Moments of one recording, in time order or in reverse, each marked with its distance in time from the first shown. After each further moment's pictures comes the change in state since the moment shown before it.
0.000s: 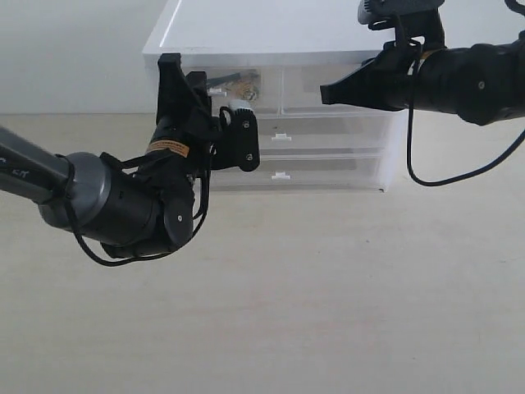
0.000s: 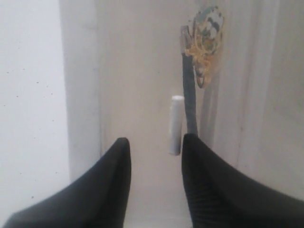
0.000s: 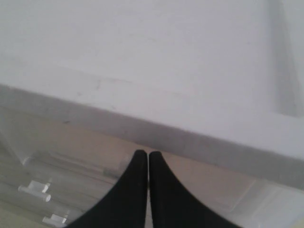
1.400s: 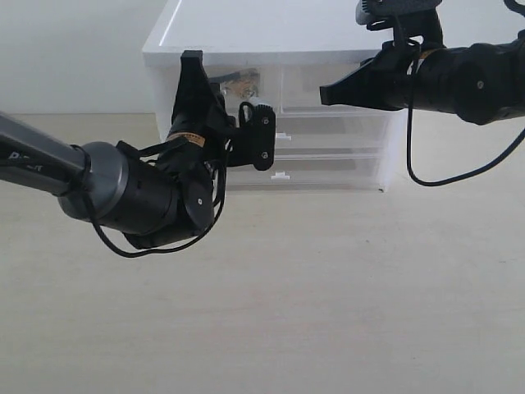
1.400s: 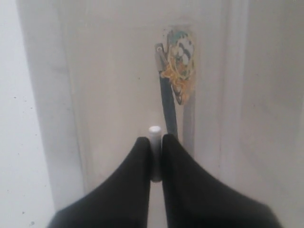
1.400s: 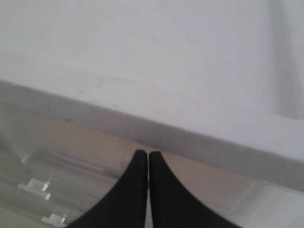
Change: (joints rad) left arm -0.025 0.008 -0.083 -0.122 0.109 0.160; right arm 0.000 0.000 -0.004 0.000 0.002 -0.012
